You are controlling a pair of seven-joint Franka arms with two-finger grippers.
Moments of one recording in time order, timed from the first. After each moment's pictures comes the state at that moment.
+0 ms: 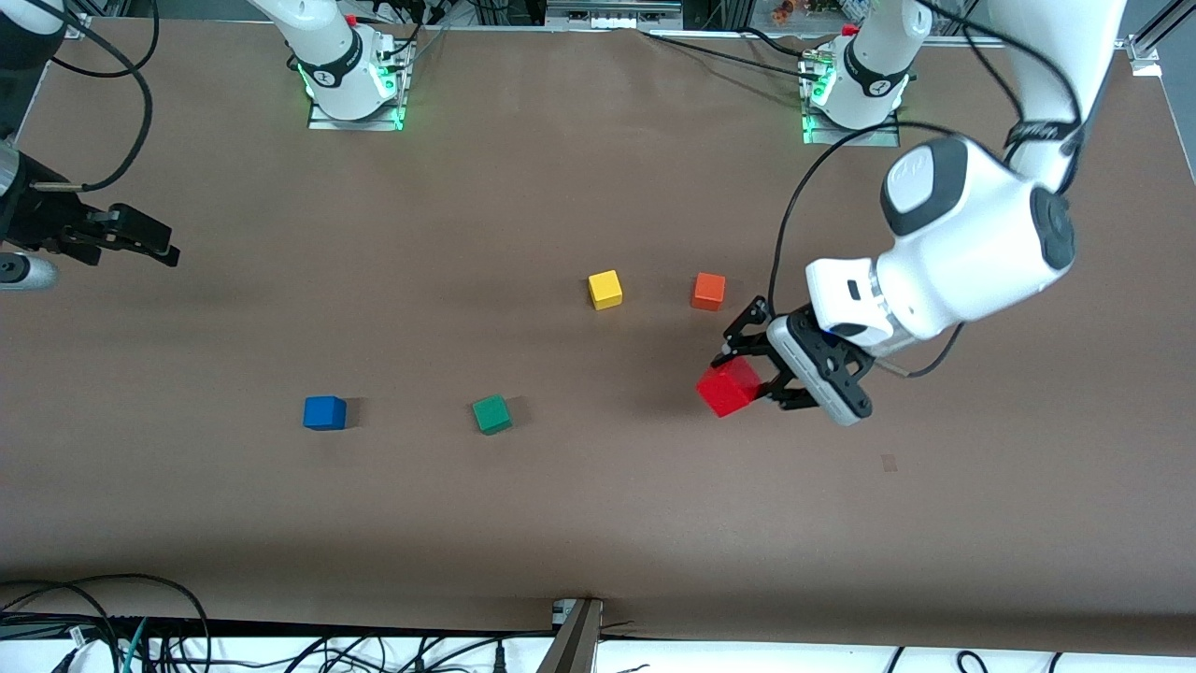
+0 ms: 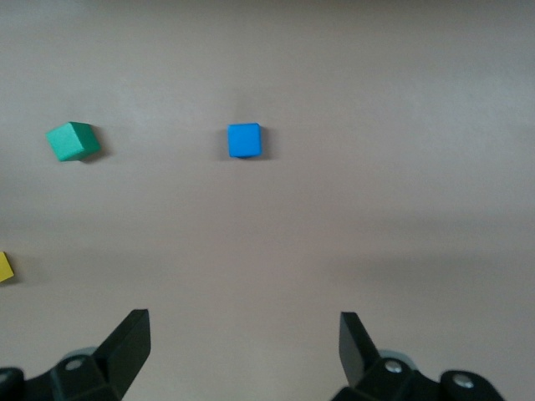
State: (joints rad) left arm 0.09 0.50 -0.52 -1.49 -0.51 2.28 0.71; right arm 0.07 0.10 -0.05 -1.54 0.04 1.63 0.01
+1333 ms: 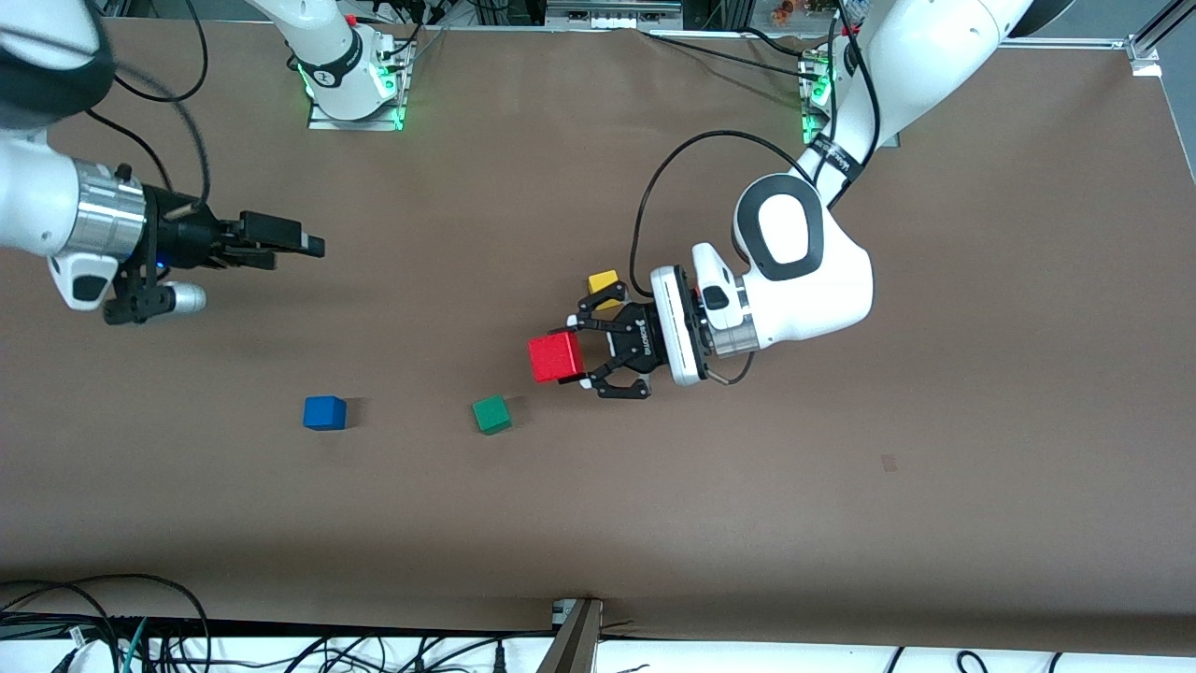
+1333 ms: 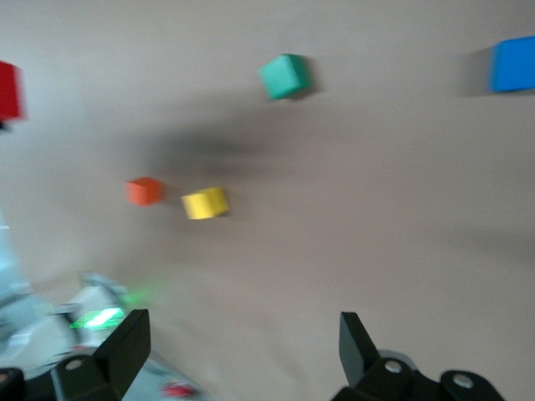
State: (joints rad) left arm -0.16 0.67 -0.52 -1.42 -1.38 2.51 1.69; right arm 0.10 0.22 -0.06 -1.54 0.62 1.54 0.01
